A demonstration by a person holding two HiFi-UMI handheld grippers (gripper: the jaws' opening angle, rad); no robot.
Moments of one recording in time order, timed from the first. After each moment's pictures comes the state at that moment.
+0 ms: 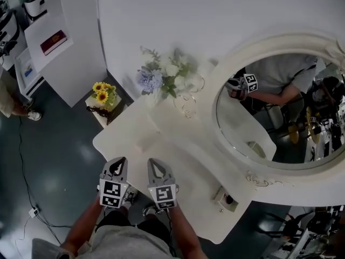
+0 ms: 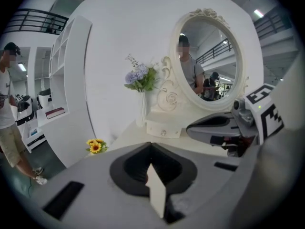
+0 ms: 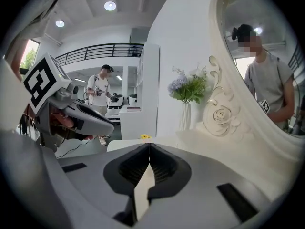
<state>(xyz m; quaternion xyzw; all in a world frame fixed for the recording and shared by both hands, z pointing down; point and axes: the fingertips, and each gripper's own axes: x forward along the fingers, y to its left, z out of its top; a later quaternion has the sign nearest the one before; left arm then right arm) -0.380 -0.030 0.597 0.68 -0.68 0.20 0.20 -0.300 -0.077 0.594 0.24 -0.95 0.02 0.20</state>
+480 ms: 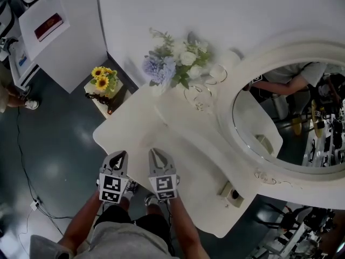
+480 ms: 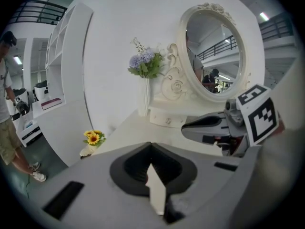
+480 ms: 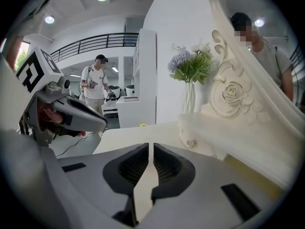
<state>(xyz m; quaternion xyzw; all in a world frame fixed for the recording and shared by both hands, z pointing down) -0.405 -0.034 0.646 0.69 -0.66 0.21 0.23 -0.328 -0.094 0.655 0.25 -0.94 0.06 0.25</state>
